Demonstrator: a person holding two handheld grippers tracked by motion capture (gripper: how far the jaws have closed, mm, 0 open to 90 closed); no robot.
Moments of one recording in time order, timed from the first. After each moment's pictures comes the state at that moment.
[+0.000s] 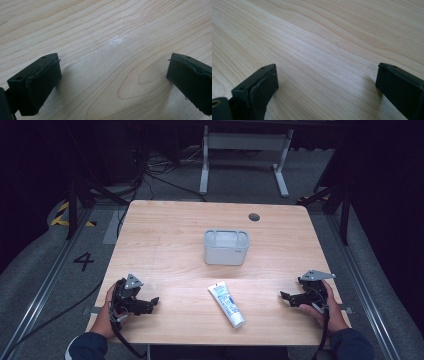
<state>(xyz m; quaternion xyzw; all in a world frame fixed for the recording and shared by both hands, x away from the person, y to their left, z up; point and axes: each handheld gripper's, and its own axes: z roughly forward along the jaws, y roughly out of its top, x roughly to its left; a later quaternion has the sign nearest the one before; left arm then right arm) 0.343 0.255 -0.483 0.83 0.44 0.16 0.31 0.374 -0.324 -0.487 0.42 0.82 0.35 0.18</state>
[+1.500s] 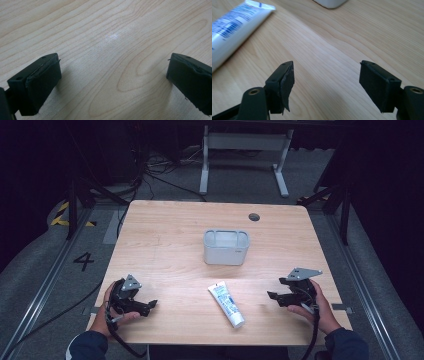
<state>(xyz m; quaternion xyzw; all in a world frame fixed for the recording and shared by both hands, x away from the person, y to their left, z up) 0.343 0.263 -0.483 0.85 0.40 0.14 0.32 0.360 -0.269 -0.446 0.35 0.85 0.36 0.15</state>
